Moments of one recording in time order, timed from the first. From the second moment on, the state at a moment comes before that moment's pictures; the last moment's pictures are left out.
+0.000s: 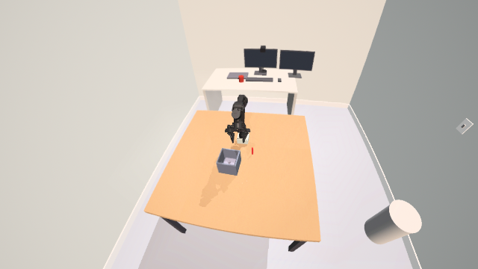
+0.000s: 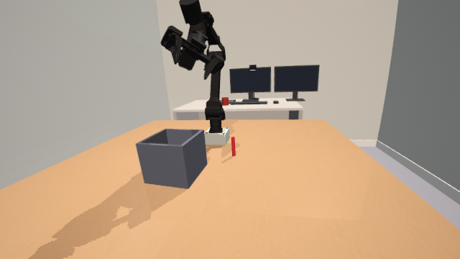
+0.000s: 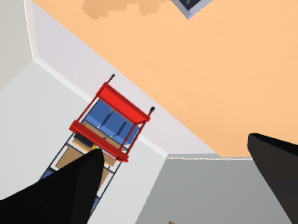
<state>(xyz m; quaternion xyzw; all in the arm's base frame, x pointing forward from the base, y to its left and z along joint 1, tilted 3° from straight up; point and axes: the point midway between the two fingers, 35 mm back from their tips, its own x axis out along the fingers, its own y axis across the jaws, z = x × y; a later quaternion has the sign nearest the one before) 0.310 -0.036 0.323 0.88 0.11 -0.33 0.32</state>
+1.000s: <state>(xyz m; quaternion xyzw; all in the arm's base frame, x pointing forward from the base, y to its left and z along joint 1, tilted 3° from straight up) 0.244 0.089 0.196 0.67 0.43 -0.41 0.43</state>
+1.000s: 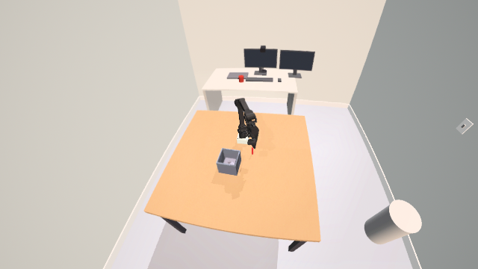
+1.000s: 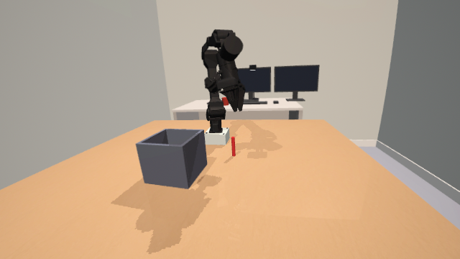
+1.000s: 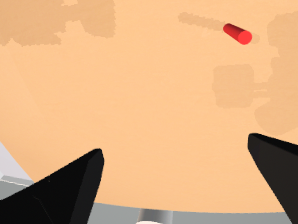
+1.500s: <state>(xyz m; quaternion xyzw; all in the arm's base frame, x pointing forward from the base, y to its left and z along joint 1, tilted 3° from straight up) 0.205 0.098 0.144 0.55 0.53 -0.45 0.46</state>
